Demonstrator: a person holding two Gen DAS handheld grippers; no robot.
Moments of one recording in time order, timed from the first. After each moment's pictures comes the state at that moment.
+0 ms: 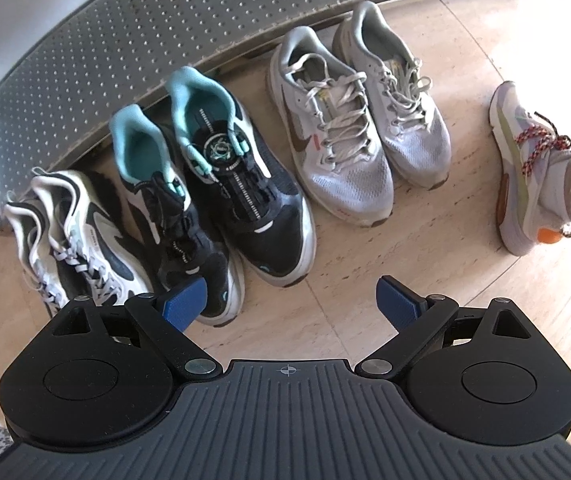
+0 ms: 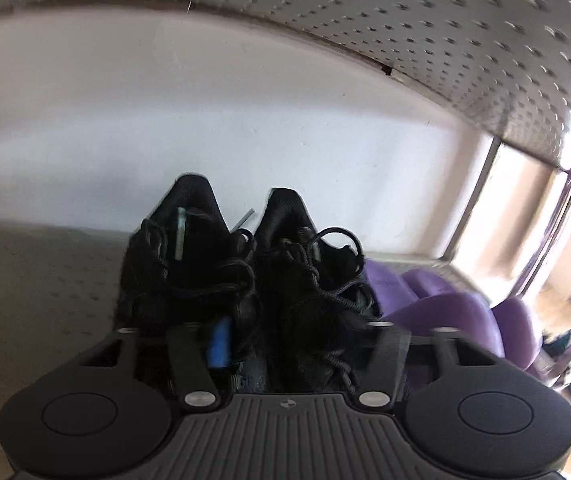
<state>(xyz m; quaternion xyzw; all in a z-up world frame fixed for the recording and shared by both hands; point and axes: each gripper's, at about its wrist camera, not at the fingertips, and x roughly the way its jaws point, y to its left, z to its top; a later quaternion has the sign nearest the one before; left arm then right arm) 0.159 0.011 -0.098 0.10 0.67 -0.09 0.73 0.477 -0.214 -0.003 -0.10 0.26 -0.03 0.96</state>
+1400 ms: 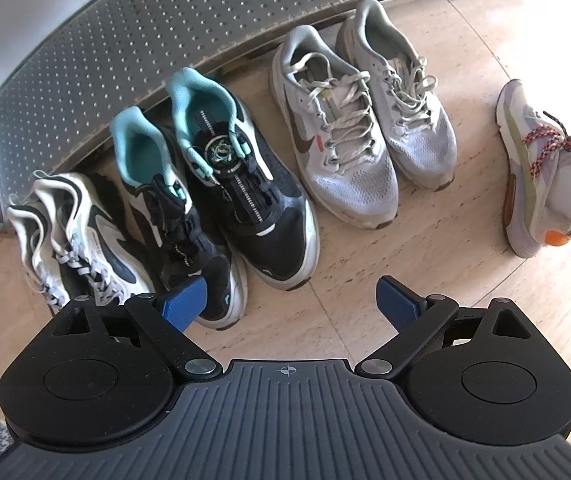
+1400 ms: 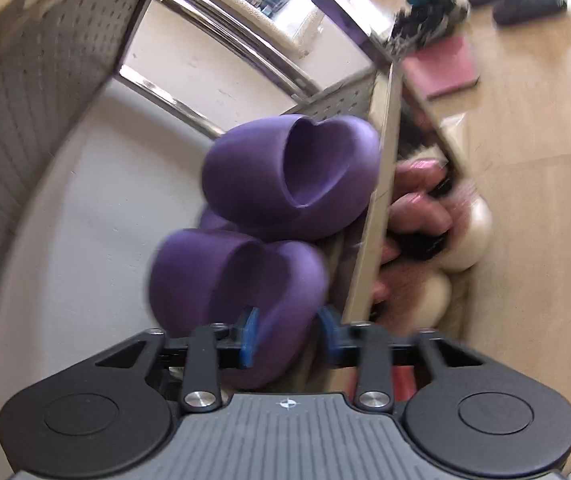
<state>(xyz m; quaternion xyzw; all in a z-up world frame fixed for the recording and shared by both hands) 0.162 0.007 -0.103 0.10 0.67 -0.09 0.73 0.417 -0.421 -0.039 0.45 0.23 -0.22 0.83</state>
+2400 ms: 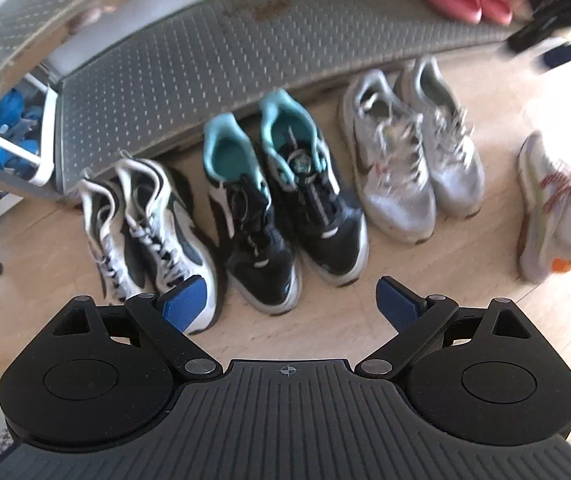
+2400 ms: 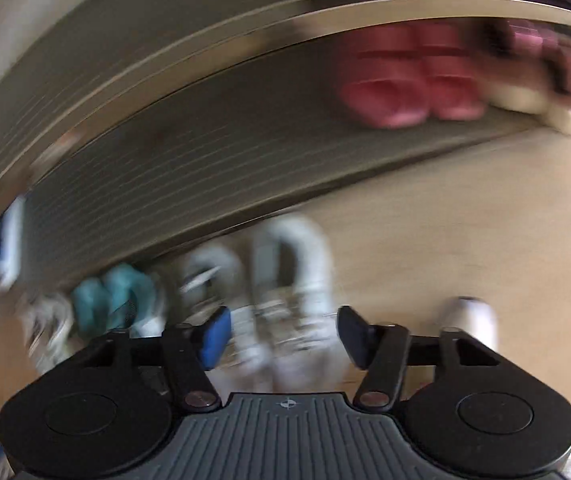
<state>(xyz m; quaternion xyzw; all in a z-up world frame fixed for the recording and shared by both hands) 0.134 0.068 -0.041 0.05 0.62 -0.02 0.78 0.309 -0.140 -0.091 0.04 0.63 0.10 0.77</state>
